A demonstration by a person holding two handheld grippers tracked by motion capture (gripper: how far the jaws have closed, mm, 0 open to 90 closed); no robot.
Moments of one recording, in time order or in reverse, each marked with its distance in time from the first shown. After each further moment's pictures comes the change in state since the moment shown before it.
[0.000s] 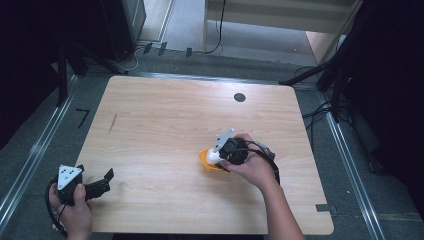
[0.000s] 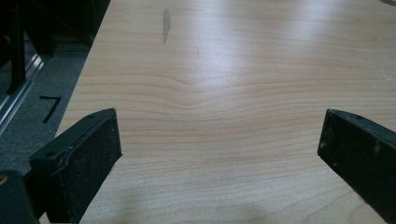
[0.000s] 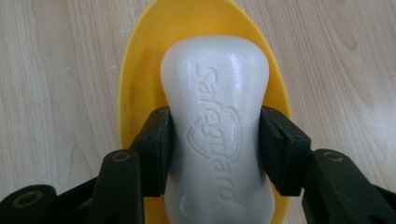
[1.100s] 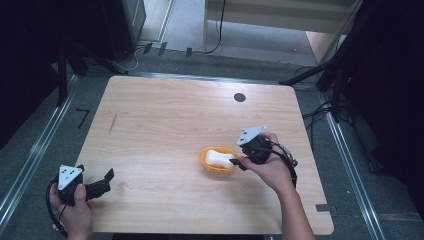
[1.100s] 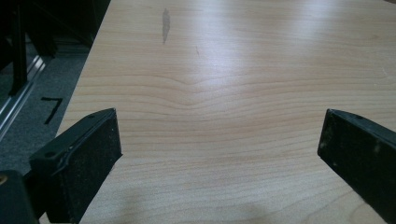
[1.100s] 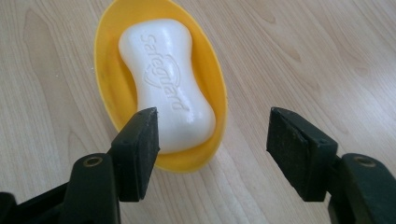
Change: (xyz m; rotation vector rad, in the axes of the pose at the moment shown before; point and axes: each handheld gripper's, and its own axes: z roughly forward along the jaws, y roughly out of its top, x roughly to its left) left arm -0.001 0.000 0.000 0.003 0.002 0.008; right arm -0.006 -0.046 -0.044 -0.144 -0.102 0.214
